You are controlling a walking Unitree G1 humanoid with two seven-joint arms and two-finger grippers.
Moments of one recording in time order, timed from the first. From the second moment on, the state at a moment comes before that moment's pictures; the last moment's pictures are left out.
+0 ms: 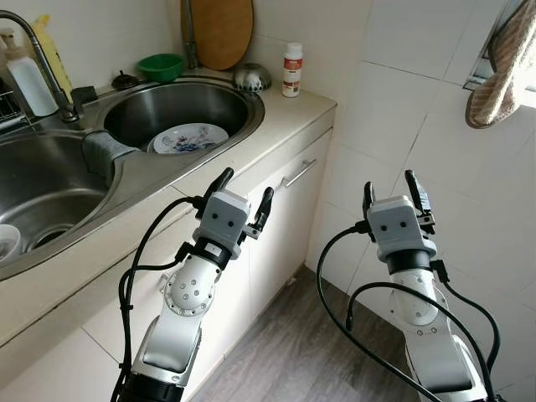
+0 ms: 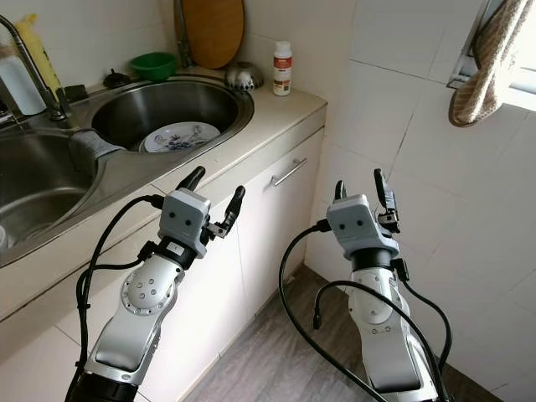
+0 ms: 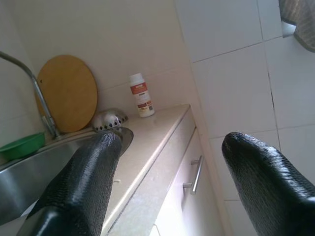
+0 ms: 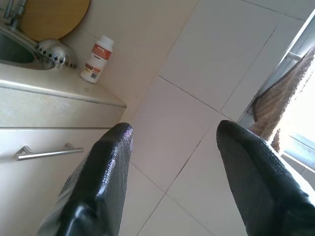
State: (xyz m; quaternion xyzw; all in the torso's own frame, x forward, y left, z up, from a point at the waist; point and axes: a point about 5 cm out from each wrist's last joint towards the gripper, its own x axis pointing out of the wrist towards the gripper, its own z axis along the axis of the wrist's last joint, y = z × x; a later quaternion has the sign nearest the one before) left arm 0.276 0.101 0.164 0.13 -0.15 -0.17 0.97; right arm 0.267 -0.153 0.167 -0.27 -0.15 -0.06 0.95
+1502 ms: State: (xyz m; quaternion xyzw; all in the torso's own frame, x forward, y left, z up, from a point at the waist) left arm 0.278 0.110 0.163 0.14 -0.15 -0.15 0.97; right arm 0.270 -0.147 0.167 -0.26 -0.16 -0.06 0.95
